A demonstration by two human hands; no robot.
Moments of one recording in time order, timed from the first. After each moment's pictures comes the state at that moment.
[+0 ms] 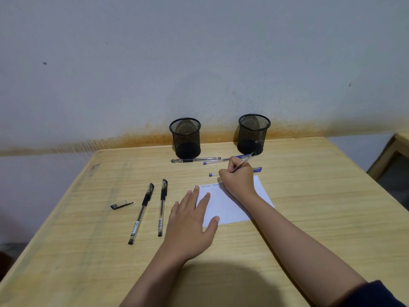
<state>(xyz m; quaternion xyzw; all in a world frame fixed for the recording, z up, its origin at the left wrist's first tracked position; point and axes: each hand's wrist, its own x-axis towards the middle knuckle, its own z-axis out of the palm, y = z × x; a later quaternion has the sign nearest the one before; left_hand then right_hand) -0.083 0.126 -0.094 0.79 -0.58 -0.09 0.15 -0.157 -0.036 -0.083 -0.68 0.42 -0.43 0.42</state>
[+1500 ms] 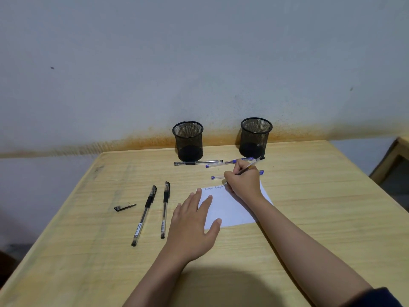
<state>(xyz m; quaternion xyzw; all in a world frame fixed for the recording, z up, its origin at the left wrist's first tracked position) -0.081 0.126 -0.096 0.79 -0.58 -0.09 0.17 -0.164 -0.038 -0.083 -0.66 0.44 -0.43 0.44</state>
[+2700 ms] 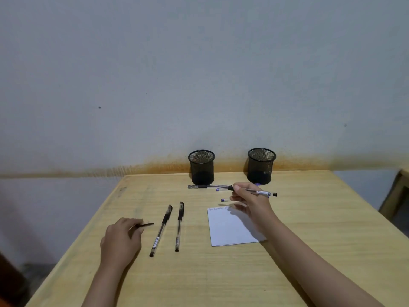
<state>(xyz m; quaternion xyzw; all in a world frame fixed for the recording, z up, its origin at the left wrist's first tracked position) 0.036 0.214 -0.073 0.89 -0.32 0.03 0.31 -0.195 0.000 -0.039 -0.53 0.29 -0.39 0.70</state>
